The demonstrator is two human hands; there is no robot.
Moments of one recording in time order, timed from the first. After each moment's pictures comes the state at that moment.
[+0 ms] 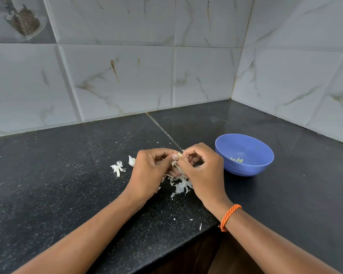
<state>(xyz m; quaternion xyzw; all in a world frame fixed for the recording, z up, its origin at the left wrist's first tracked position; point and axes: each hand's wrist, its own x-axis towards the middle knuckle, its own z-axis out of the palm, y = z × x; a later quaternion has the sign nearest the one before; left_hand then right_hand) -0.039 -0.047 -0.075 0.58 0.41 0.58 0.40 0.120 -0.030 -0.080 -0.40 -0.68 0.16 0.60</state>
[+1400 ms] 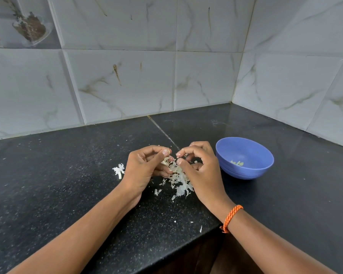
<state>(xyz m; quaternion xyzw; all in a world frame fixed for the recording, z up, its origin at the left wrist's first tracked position) -0.056 -0.044 -0.069 0.48 0.41 0.61 0.47 0.121 -0.032 -0.074 -0.39 -0.68 0.25 0.56</state>
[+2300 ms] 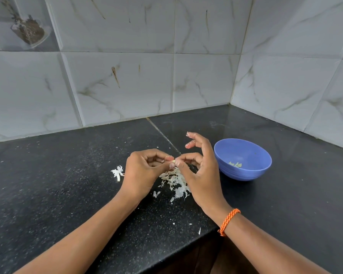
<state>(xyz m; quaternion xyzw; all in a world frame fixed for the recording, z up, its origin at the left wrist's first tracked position) -0.054 -0.044 -0.067 0.58 0.46 0.58 0.34 0.117 -0.037 -0.074 -0.36 -0.67 0.26 0.59</state>
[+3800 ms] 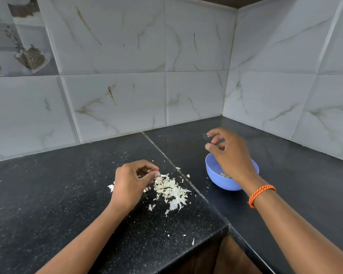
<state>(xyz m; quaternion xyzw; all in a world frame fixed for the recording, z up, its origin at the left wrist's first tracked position) -0.071 -0.037 -0.064 0.62 0.54 0.53 0.21 0.208 0.011 -0.003 -0.52 -0.69 0.11 0.50</state>
